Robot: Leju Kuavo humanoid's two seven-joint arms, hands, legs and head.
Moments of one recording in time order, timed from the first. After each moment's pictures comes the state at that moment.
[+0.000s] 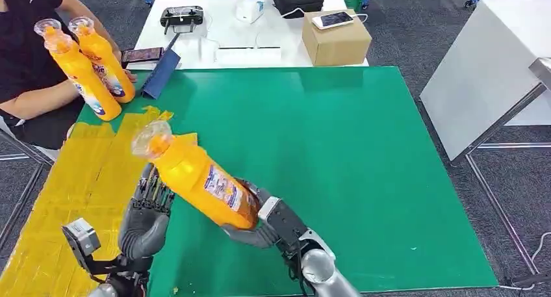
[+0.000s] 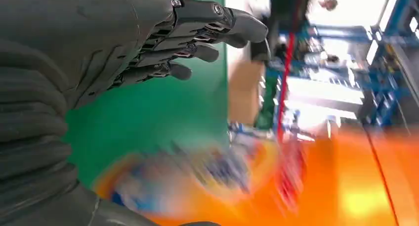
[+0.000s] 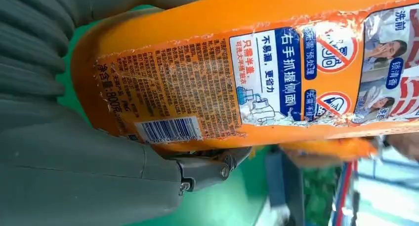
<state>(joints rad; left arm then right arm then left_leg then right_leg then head) 0.18 -0.15 -0.12 -1.71 0.16 -0.32 -0.36 -0.14 0.19 0.59 -1.29 0.10 0.13 -0.22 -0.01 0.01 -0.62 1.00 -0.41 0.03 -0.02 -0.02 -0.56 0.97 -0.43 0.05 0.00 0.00</state>
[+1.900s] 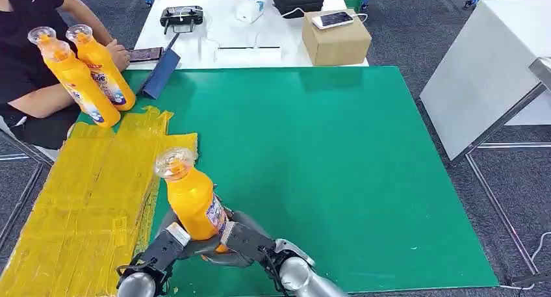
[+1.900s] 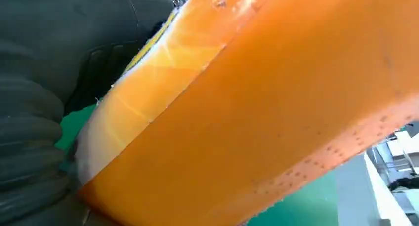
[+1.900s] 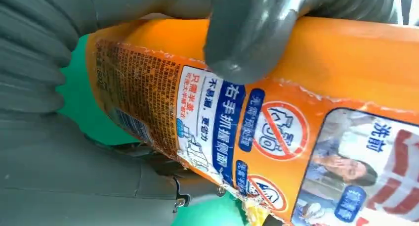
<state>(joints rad) 0.06 -0.05 -0.25 -1.49 -0.40 -0.07 -0.40 -0.25 0.20 0.81 -1.03 0.16 0.13 -0.25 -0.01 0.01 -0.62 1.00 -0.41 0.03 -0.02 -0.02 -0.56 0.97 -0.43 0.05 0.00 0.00</state>
